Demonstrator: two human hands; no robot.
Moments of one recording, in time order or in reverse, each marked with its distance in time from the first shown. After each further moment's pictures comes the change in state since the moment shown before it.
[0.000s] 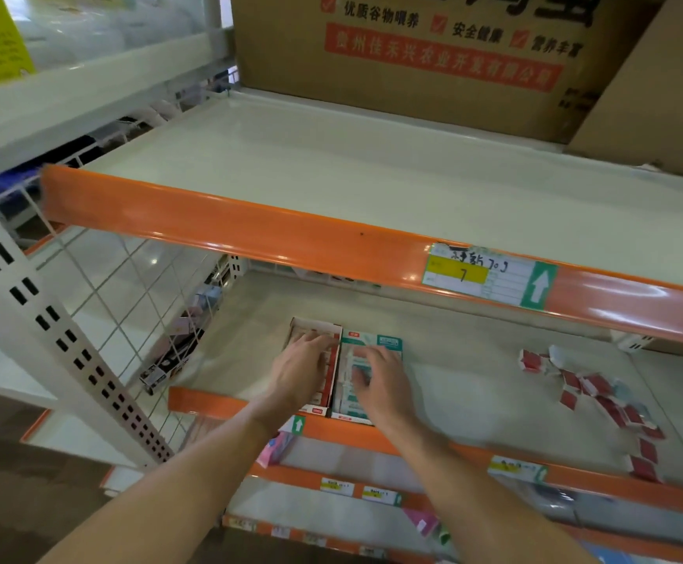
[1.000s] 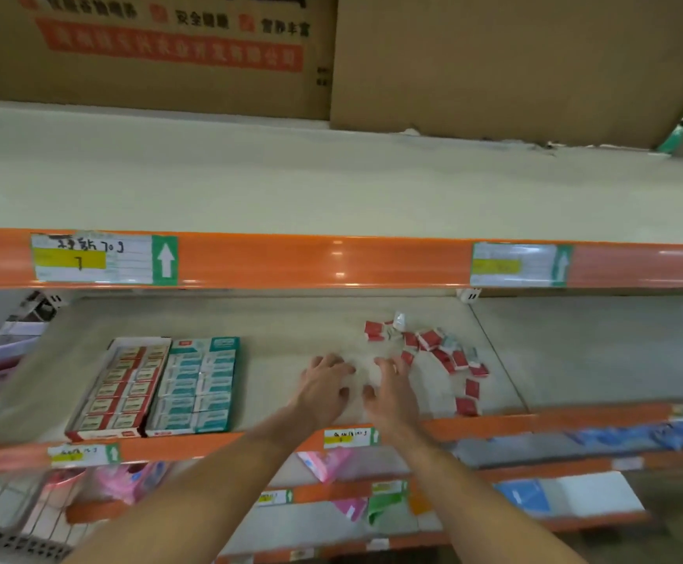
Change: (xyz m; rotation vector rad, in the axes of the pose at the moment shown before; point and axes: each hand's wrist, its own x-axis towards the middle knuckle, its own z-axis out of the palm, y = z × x) left_hand 0.016 0.239 0.180 0.101 -0.337 0.220; right_hand -0.071 0.233 -0.145 0.056 0.070 0.388
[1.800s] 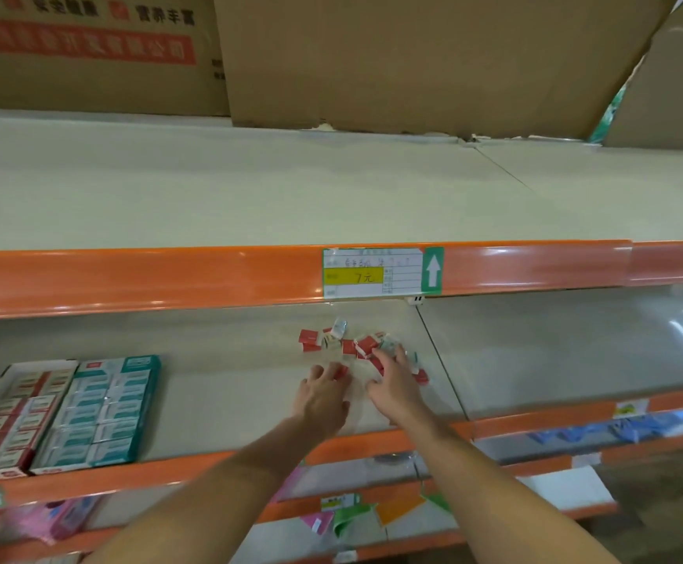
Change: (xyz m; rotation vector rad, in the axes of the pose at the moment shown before) left_hand 0.061 0.102 0.067 0.181 -0.068 0.037; right_hand 0.061 0.105 -0.084 0.004 -0.126 0.074
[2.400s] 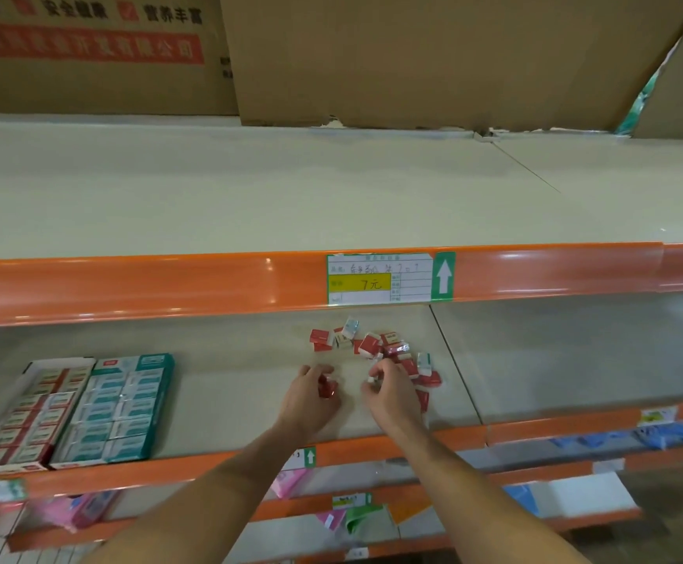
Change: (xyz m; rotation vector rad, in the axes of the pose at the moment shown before) left_hand -0.004 -0.032 0.005 -0.571 0.166 -0.281; right_hand -0.005 -0.007 0.025 0.076 0.156 -0.047
